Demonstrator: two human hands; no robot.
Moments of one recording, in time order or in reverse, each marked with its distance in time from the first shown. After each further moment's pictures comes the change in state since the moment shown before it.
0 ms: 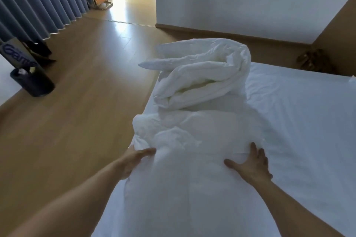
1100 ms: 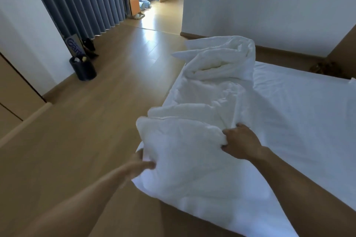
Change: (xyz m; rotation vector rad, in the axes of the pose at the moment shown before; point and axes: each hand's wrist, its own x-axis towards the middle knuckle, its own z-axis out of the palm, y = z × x) left_hand -0.288 -0.206 -0.011 0.269 0.122 0.046; right_hand -0.283 0.033 -0.023 -0.704 0.166 -0.953
